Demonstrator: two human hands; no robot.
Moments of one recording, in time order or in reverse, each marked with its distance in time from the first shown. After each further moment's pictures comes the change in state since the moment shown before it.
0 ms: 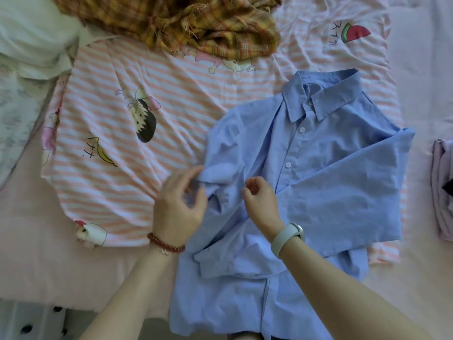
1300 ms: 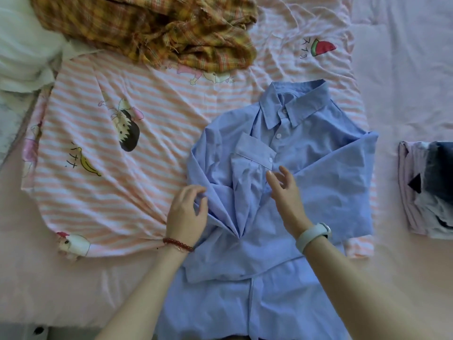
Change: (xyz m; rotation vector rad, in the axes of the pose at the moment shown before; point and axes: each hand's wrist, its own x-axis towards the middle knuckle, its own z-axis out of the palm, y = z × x) left_hand -0.012 0.003 0.051 0.019 -0.062 -0.064; right_hand 0.005 0.006 -0.082 0.309 0.077 0.105
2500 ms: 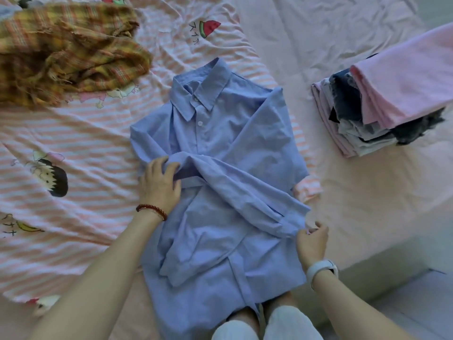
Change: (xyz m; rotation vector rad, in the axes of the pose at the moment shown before) left_hand 0.055 0.048 0.041 0.491 -0.369 0.368; right_hand -0.109 0.146 -0.121 -0.028 0.723 0.446
